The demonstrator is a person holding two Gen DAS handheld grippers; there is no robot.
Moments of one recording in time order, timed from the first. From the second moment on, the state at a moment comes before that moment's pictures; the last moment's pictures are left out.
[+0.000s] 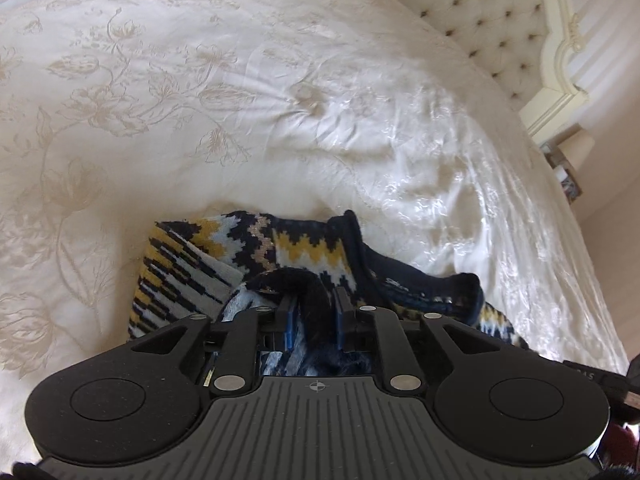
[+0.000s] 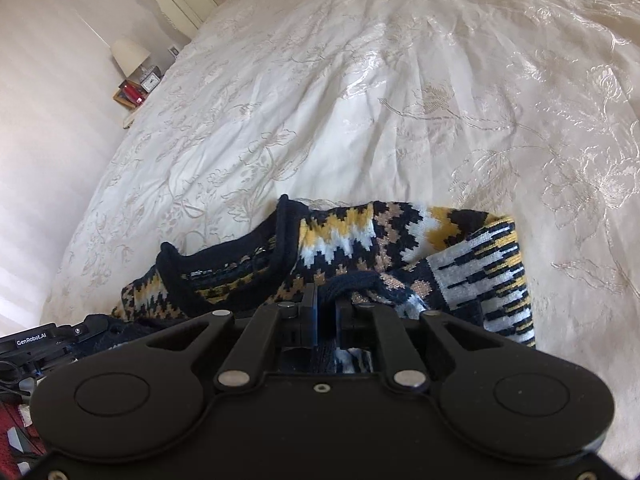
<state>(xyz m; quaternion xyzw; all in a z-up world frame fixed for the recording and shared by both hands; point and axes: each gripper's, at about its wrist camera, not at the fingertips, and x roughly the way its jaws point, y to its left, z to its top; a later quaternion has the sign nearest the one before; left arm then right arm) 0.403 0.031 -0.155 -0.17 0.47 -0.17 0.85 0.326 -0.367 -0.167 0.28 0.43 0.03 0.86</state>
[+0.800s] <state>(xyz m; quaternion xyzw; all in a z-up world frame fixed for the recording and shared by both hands) 0.350 -0.010 -0.120 -0.02 0.43 -0.24 0.87 0.299 -0.334 -0.134 0.15 0.39 0.06 0.91</state>
